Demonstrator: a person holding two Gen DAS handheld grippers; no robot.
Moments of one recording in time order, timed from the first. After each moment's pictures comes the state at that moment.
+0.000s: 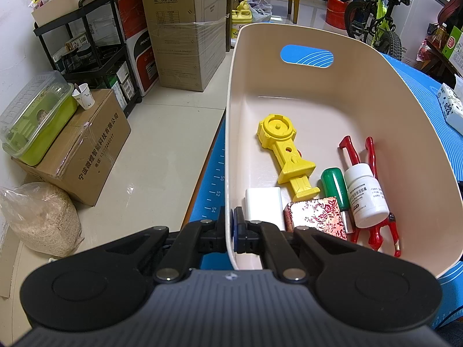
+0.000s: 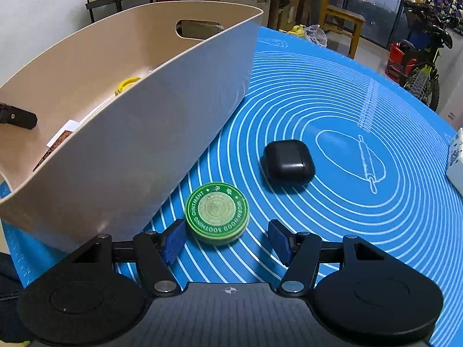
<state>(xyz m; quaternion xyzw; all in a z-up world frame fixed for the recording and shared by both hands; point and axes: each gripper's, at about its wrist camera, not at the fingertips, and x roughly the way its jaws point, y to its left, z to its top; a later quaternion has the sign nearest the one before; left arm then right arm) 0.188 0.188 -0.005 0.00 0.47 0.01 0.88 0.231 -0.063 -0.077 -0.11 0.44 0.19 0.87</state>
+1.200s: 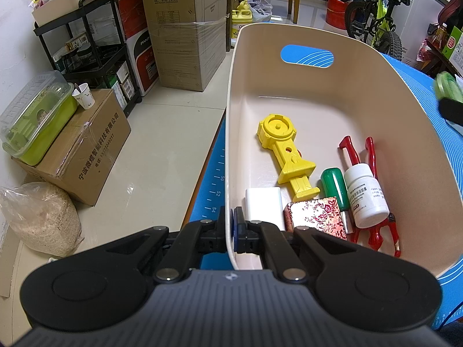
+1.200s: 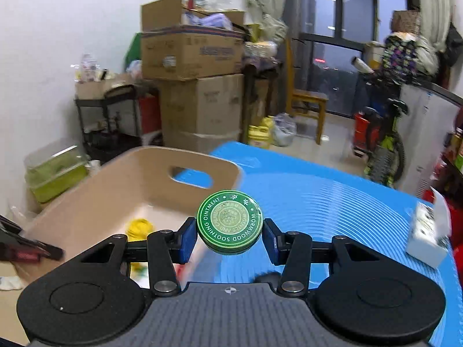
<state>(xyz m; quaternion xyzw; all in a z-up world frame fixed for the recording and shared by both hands) 0.188 0.188 -0.005 0.00 0.47 0.01 0.88 0.215 -0.051 0.032 -0.05 0.26 0.16 0.95</state>
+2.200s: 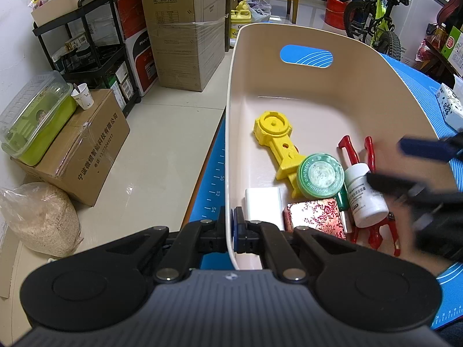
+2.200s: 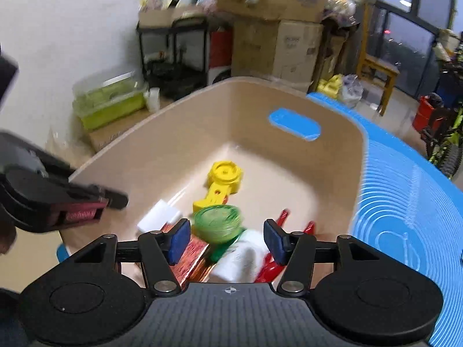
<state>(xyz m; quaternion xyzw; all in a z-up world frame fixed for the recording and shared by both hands) 0.187 0.187 -0.005 0.00 0.47 0.01 0.88 0.214 0.037 0.004 -0.12 0.36 0.26 0.89</state>
